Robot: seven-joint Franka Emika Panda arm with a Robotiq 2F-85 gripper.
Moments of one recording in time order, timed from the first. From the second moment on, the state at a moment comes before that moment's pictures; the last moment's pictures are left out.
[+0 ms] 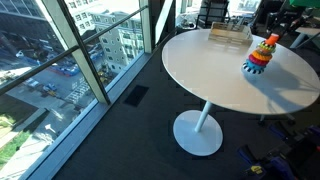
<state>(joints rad) -0.18 0.21 -0.24 -1.97 0.07 2.17 0.37</state>
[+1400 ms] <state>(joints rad) -0.12 0.05 -0.18 -2.21 -0.07 2.23 0.36</state>
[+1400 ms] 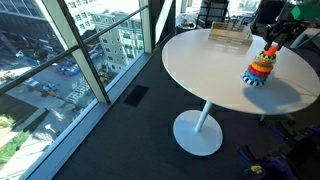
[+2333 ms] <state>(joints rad) -0.12 -0.05 -0.18 -2.26 -0.06 2.23 0.24</state>
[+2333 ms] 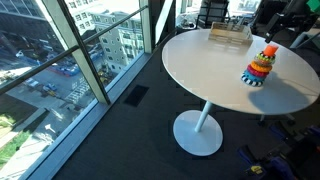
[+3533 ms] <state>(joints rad) -0.10 -0.33 -0.09 -2.21 -0.06 1.76 0.08</state>
